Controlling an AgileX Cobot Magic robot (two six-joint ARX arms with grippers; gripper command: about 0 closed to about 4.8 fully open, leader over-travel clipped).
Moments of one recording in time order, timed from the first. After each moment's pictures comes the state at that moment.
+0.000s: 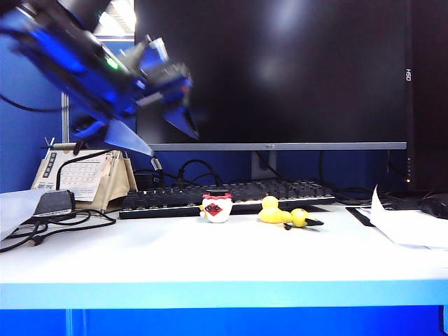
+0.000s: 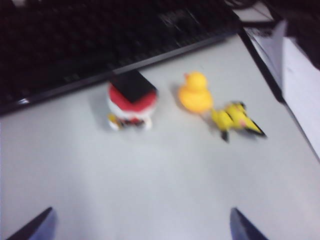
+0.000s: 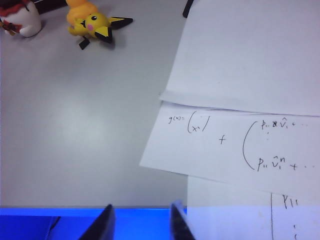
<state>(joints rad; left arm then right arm) -0.53 1.55 0.90 0.17 0.08 -0.22 0.39 0.32 0.01 -0.12 0.16 0.36</state>
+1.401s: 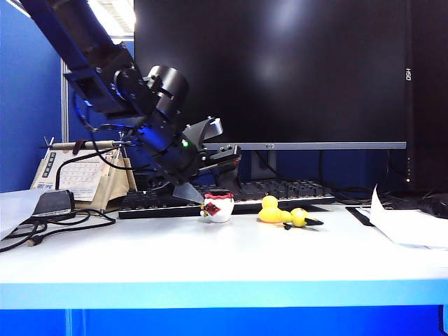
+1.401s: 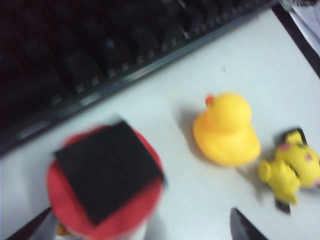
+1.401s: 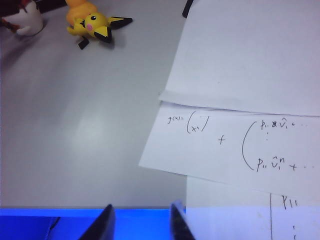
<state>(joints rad) -0.50 2.13 1.41 0.14 0.18 -0.13 0.39 0.32 0.01 -0.12 0.16 0.36</state>
